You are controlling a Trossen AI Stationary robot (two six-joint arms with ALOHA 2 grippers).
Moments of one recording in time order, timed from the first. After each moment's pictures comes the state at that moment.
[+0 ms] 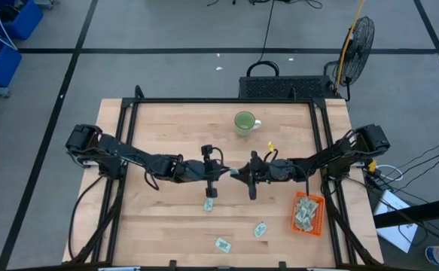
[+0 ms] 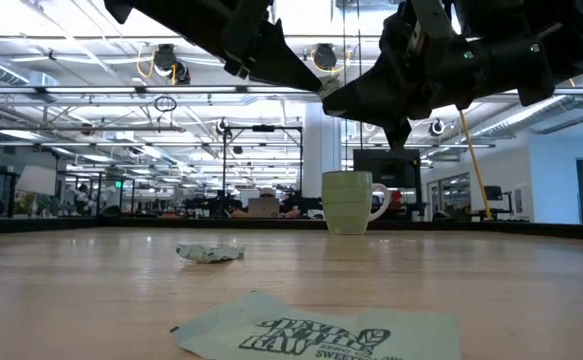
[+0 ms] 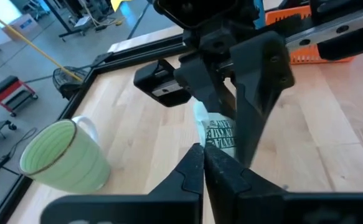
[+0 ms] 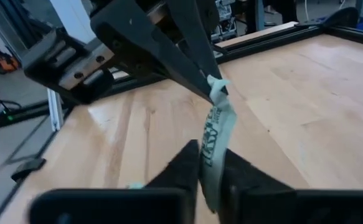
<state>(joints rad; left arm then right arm) -0.21 1.63 0.98 0.21 -0.40 0.14 0.19 1.57 0.51 0.86 0.23 0.34</state>
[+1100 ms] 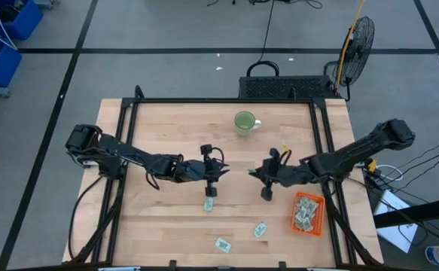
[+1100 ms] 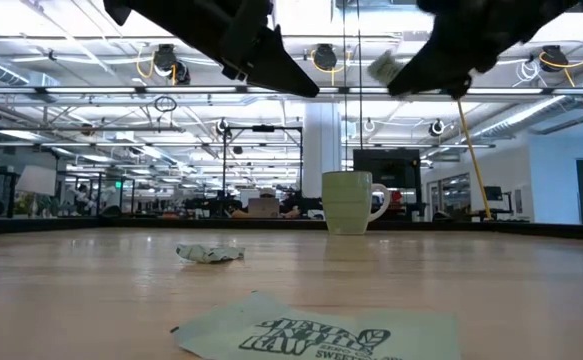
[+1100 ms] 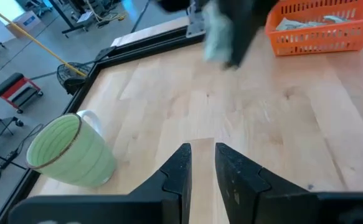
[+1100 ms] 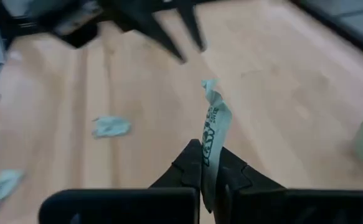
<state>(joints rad) -0.20 1.63 0.98 0.18 -0.42 0.15 0.34 1.21 0.68 -0.06 0.48 0.40</state>
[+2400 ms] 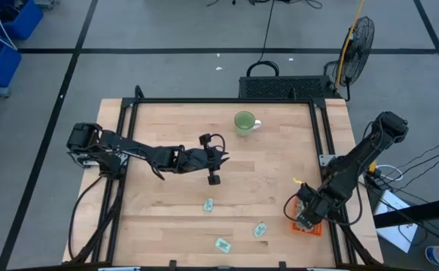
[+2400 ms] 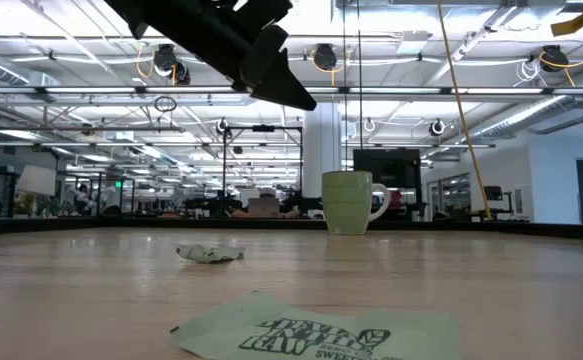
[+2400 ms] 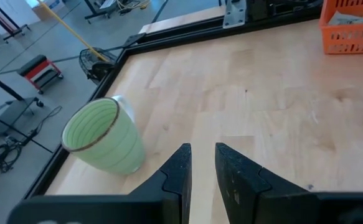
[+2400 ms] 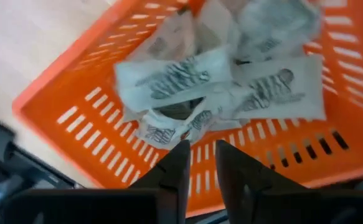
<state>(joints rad) -0.11 1.63 0.98 0.19 -0.42 0.14 0.83 1.19 0.65 -0.83 -0.24 1.70</state>
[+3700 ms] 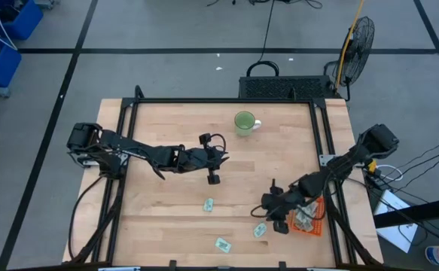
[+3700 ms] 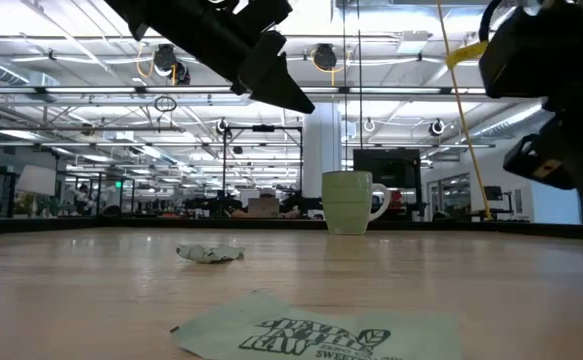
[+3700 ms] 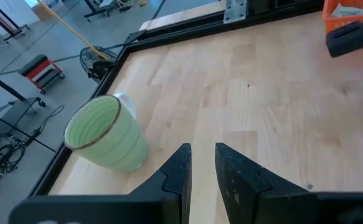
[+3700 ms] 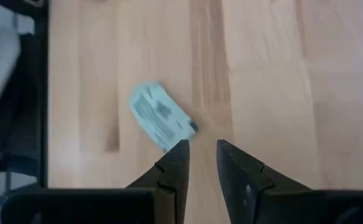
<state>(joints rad) -0.10 1.63 0.98 0.17 -0.42 0.15 0.54 1.48 0.67 -0.16 -0.08 0.72</state>
